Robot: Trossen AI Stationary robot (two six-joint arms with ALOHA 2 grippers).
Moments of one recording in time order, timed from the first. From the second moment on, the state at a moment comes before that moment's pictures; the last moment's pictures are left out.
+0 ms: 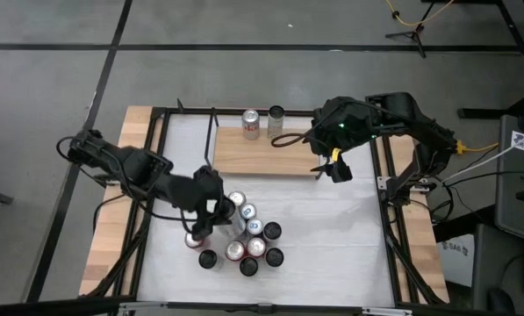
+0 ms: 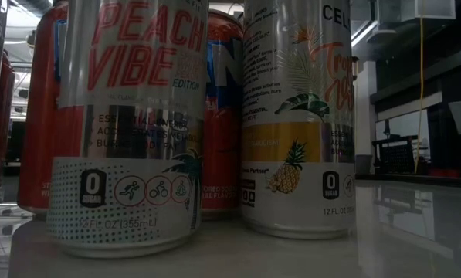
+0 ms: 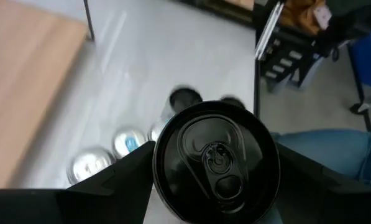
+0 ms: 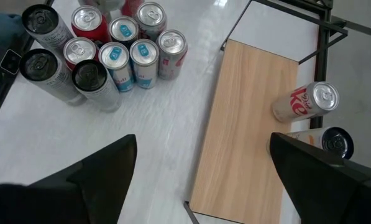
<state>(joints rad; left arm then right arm) -0.42 1.45 1.74 -1.05 -0.24 -0.63 -0.01 1.69 2.33 -1.57 -0.06 -0.32</state>
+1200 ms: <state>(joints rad) 0.31 1.72 1.80 -0.90 0.26 0.30 -0.01 1.69 2.33 -1.56 -0.06 -0.32</state>
